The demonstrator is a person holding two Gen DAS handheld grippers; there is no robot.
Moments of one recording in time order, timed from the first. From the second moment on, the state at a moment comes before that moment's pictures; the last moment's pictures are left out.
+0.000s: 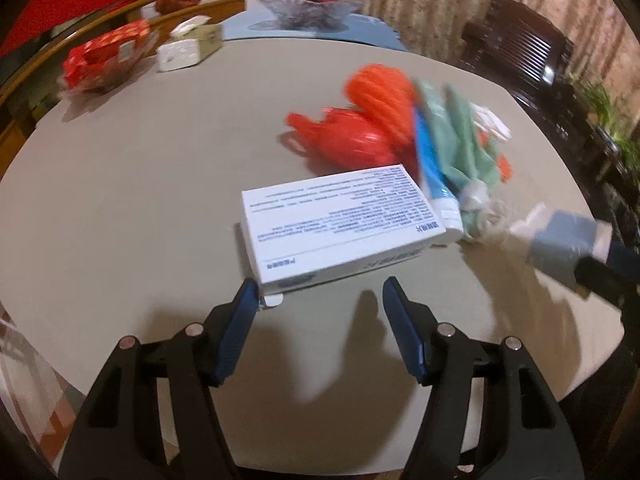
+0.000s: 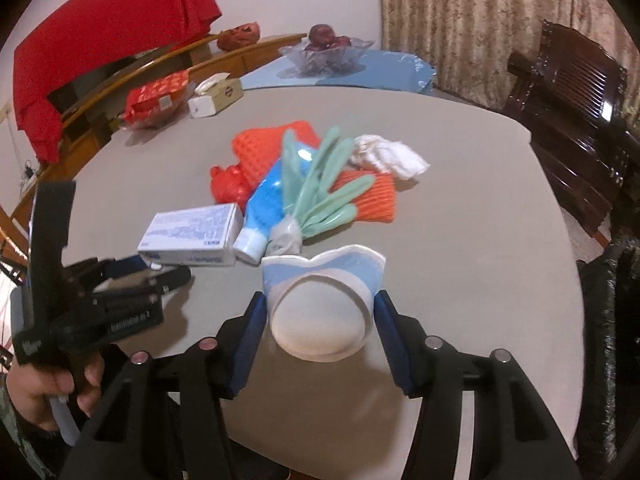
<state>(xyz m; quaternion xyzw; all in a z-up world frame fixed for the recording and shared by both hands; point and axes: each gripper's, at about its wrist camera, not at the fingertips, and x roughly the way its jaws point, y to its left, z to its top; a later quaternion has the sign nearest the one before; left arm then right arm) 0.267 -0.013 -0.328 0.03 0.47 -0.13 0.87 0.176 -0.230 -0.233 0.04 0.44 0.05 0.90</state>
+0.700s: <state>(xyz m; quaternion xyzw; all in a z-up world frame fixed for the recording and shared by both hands) 0.274 -0.002 -0.331 0.01 0.48 -0.13 0.87 0.176 -0.233 -0.233 0.05 0.44 0.05 0.90</state>
